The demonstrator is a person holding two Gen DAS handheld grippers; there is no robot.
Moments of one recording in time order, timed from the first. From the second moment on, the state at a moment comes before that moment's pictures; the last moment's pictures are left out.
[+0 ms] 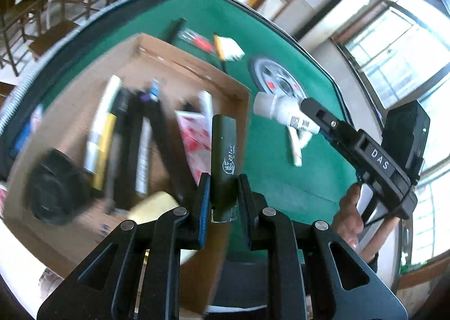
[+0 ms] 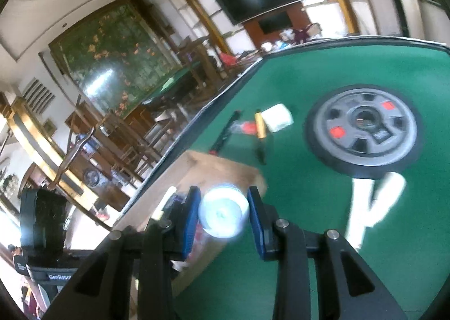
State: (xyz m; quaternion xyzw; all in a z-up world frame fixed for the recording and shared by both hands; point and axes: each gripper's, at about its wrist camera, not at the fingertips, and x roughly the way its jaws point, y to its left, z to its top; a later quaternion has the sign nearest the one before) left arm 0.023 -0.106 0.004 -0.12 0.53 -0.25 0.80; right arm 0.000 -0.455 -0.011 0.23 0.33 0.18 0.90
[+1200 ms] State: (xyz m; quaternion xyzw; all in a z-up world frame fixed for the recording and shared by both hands) left arm 0.075 -0.083 -0.034 -0.10 0.56 -0.17 0.81; right arm 0.040 -0.369 -0.058 0.15 0.37 0.20 0.89
